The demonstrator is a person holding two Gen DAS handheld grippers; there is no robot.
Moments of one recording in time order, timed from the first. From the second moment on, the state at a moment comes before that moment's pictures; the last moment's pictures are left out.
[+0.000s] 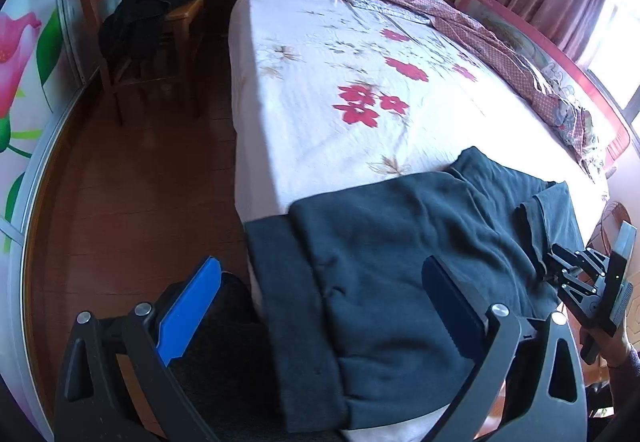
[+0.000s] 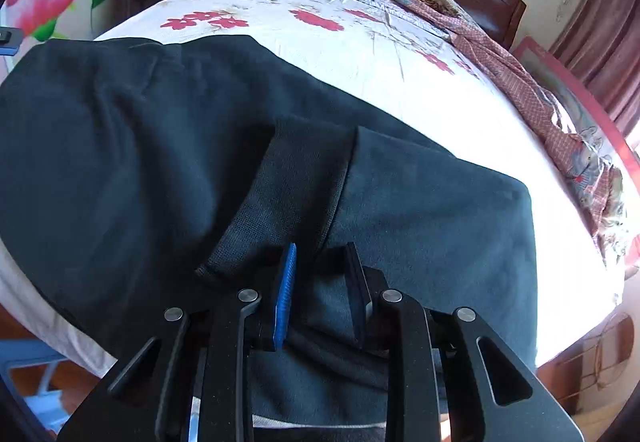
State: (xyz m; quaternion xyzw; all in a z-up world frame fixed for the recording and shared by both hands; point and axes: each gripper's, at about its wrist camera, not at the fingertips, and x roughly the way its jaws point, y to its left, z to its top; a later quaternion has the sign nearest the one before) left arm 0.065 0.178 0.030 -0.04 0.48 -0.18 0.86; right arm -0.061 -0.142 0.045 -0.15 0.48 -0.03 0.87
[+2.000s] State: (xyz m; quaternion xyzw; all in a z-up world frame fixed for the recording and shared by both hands) left arm 0.136 0.069 0.113 -0.05 0.55 -0.36 0.76; right arm -0.042 0.071 0.148 -0.20 0.33 0.10 0.91
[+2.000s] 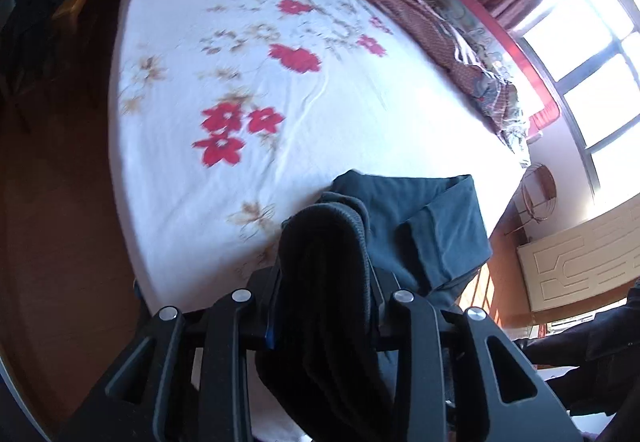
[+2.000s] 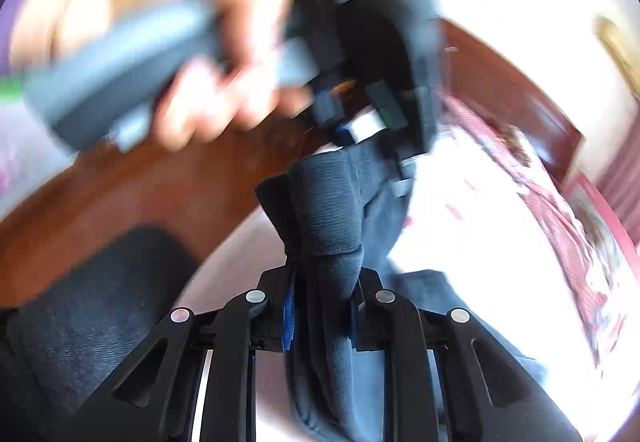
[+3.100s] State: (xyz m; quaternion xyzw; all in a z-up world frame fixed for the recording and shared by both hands) left arm 0.056 -0.130 0.079 0.01 0.46 -0.46 0.76; right arm -0.205 -0.380 0.044 0.52 0.20 -0.14 0.82
